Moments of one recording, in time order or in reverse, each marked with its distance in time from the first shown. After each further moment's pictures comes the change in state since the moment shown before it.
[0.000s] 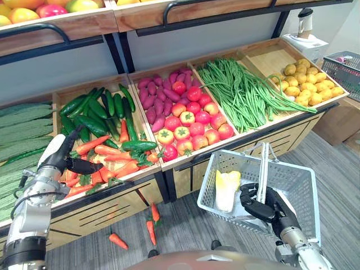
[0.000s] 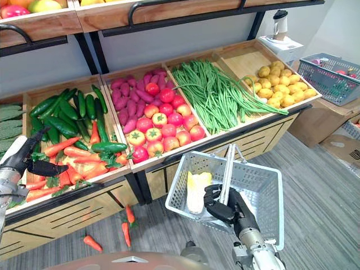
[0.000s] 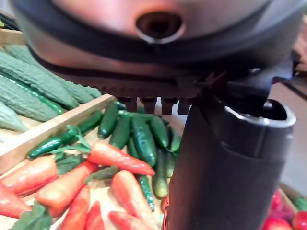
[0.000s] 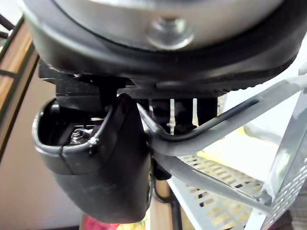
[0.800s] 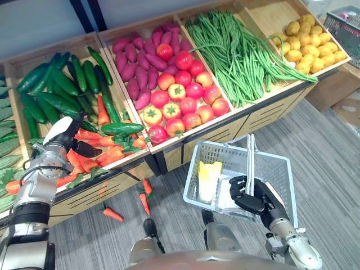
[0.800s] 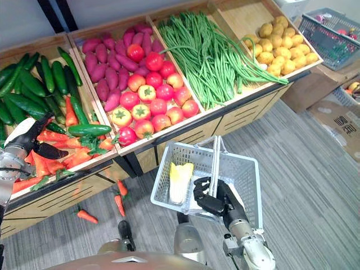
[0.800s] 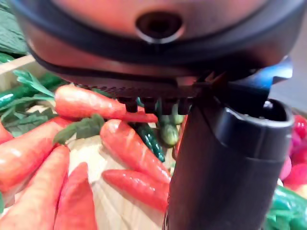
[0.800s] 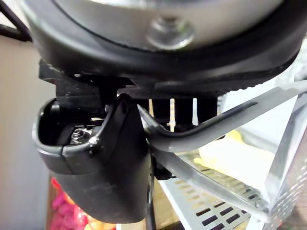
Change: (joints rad) left arm -0.265 0.104 -0.201 0.211 0.078 -0.002 0.059; right arm -0.077 -0.021 0.103 -0.002 0.043 -0.003 -0.004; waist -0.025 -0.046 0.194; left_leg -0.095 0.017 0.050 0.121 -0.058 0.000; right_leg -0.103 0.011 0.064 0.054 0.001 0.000
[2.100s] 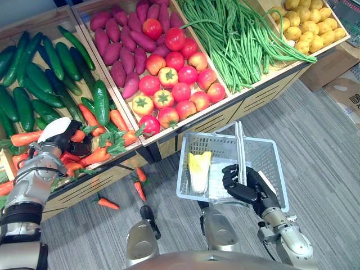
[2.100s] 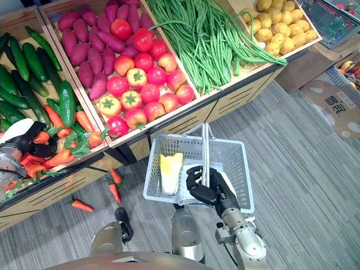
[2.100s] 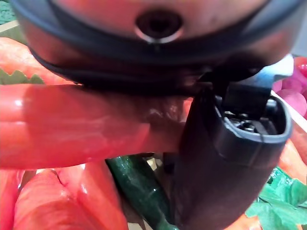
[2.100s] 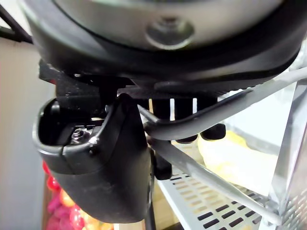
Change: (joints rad) left arm 0.005 0.043 0.005 0.035 0.110 -0.056 0.031; right arm -0.045 -0.001 0.045 -0.008 0.014 -0.028 -0.034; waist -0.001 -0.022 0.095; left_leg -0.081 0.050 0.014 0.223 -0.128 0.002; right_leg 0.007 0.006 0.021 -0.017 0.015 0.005
